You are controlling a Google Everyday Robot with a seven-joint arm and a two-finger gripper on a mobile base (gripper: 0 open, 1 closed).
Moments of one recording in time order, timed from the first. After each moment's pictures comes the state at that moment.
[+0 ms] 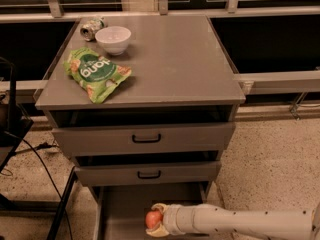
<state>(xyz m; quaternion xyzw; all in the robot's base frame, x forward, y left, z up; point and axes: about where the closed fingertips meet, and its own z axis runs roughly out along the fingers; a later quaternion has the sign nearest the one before) 0.449 0.013 0.350 -0.57 0.71 0.21 0.36</state>
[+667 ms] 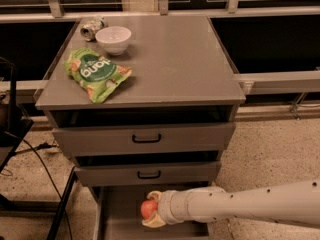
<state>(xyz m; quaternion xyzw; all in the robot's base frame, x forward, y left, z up) 0.447 0.025 0.455 -0.61 0.70 0.17 0.33</state>
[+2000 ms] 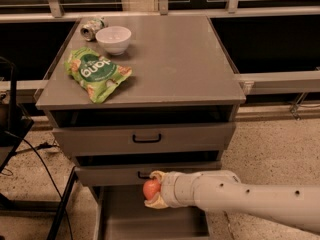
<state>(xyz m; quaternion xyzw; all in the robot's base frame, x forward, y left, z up) 0.471 0.015 0.560 -0.63 0.67 0.10 0.38</state>
